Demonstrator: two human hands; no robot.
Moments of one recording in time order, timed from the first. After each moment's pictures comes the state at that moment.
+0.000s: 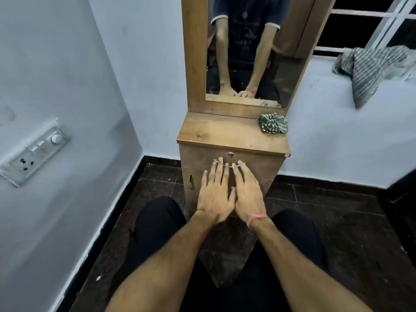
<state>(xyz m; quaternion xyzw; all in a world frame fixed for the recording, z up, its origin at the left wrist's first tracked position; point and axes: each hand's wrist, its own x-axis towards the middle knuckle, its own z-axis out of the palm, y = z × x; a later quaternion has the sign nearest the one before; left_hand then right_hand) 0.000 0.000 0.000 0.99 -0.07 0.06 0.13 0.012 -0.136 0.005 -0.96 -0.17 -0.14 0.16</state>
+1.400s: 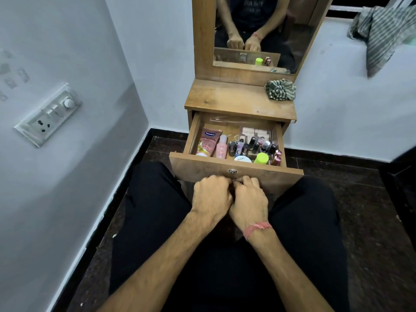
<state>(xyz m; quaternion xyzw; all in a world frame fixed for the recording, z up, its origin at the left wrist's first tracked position) -0.139 0.002 0.058 0.99 0.00 0.02 0.11 -0.139 -0.112 0.035 -0.99 -0.05 -0.03 0.10</state>
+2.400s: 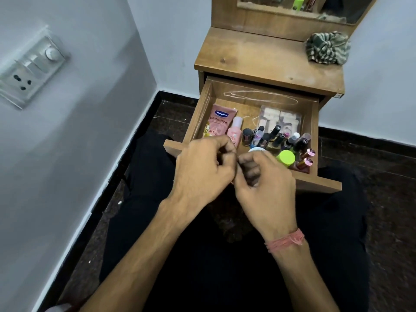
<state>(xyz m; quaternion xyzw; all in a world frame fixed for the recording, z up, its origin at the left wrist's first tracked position) -0.127 0.041 0.103 0.92 0.09 0.06 0.37 -0.128 -0.103 0.089 -0.92 -0.07 -0.06 0.37</state>
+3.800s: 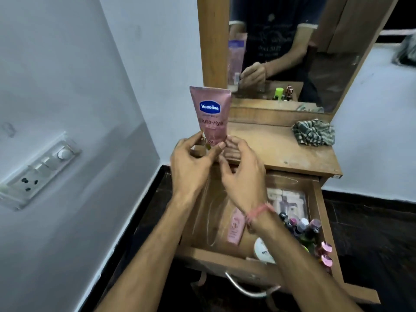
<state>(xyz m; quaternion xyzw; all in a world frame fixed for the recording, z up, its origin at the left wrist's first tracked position) 0.069 0.102 0.110 0.81 0.13 0.25 0.52 0.069 -0.029 0.108 -0.82 -0.12 -0.17 0.53</state>
